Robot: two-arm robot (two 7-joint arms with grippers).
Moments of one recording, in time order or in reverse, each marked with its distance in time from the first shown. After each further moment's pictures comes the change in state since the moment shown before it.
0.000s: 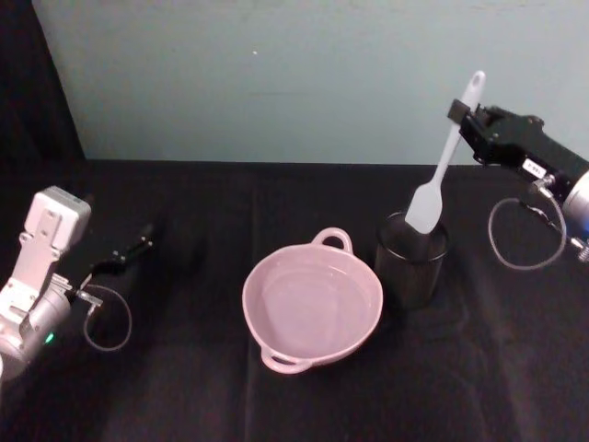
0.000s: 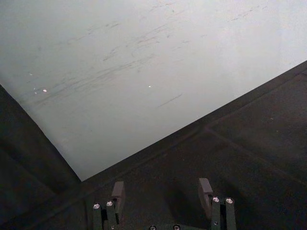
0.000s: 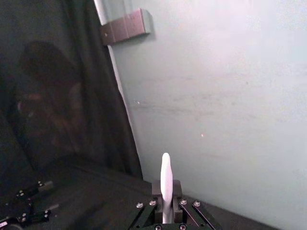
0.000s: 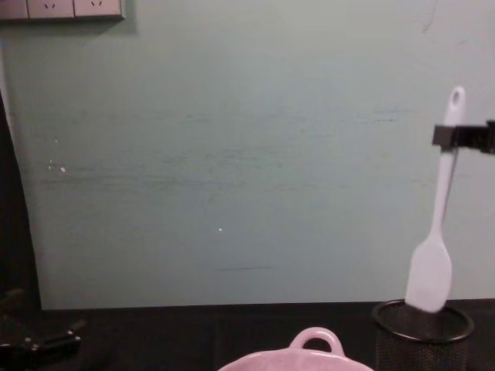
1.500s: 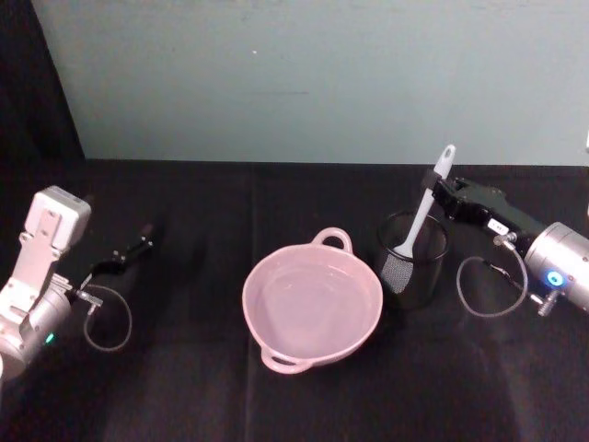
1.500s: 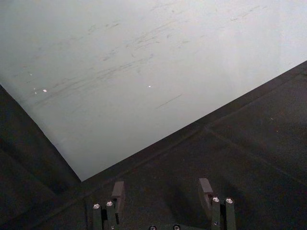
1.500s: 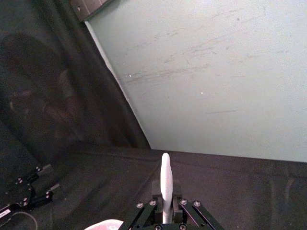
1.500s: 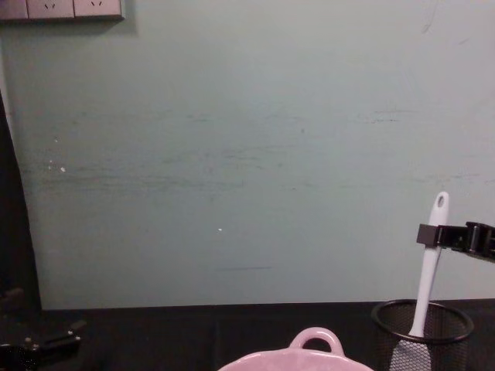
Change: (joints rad) left arm 0.000 0.000 0.000 0.000 0.000 0.000 0.000; right arm -0.008 -0.023 -0.114 0.167 0.140 -0.037 -0.030
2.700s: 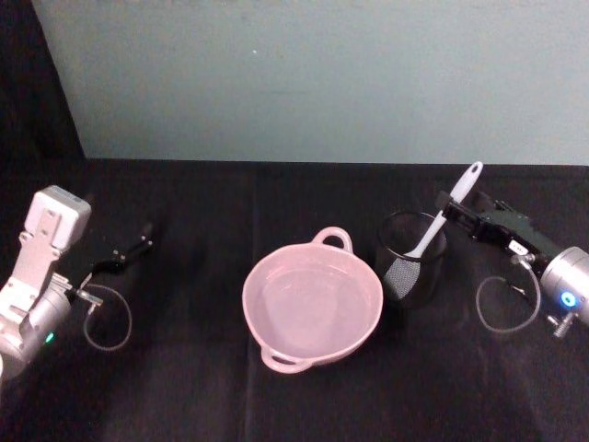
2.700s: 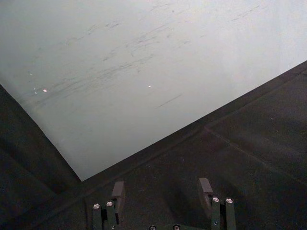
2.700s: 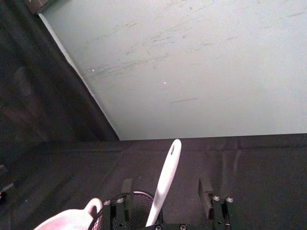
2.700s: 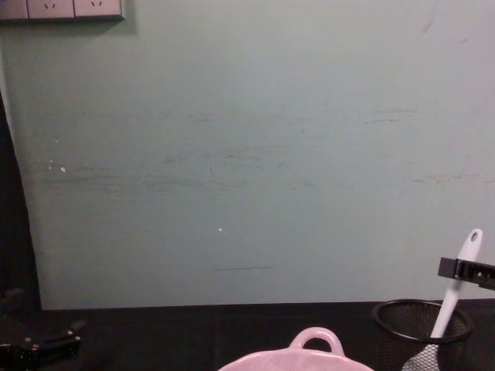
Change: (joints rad) left arm 0.000 0.000 0.000 0.000 0.000 0.000 0.000; right arm -0.038 0.010 0.016 0.055 0.002 -0.039 -0.079
